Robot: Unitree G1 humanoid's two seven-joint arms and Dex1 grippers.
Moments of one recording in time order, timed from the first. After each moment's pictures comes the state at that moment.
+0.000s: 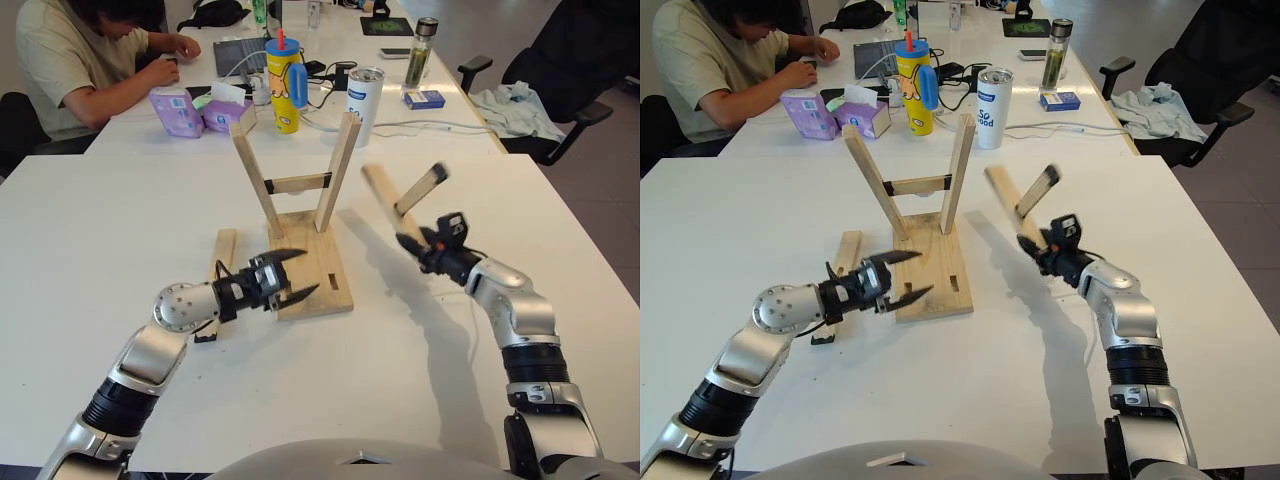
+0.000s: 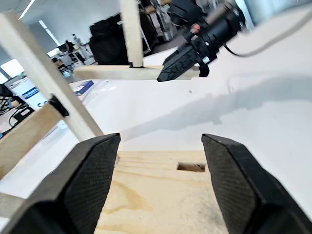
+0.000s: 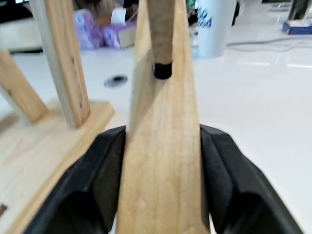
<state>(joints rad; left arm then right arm) -0.12 0.51 -0.17 -0.30 -0.29 0.18 -0.73 -0.31 -0.38 -0.21 0.14 0.41 0.42 0.56</state>
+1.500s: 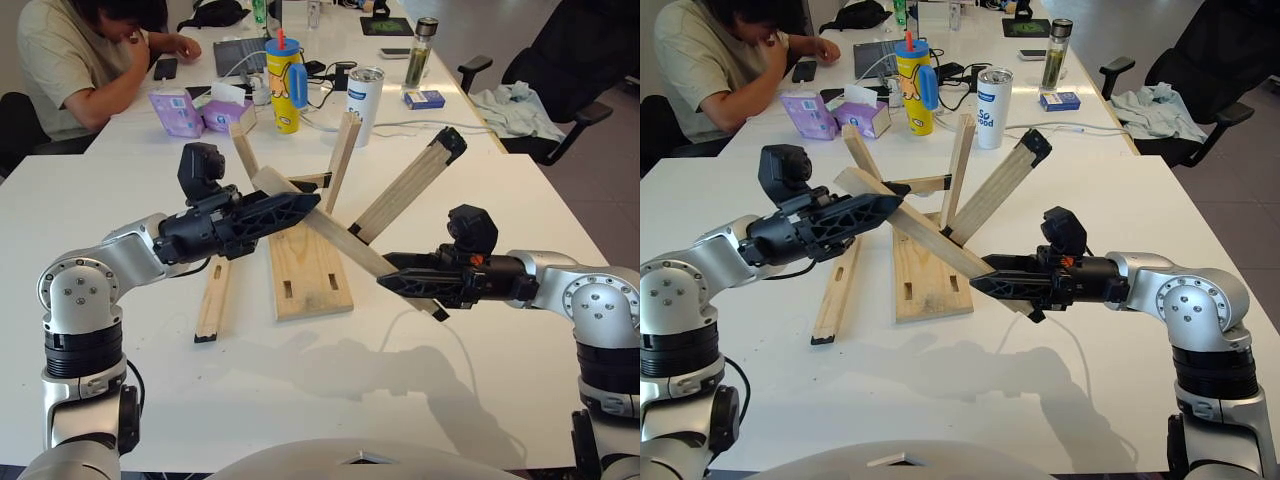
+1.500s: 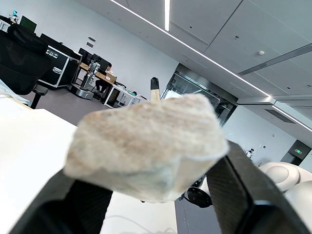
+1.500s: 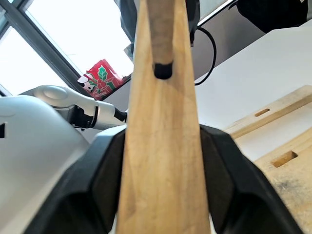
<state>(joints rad) -0.42 0.54 0.19 -0.29 -1.47 1.03 -0.63 -0.30 -0.71 -0.11 -0.29 1.19 1.11 1.10</state>
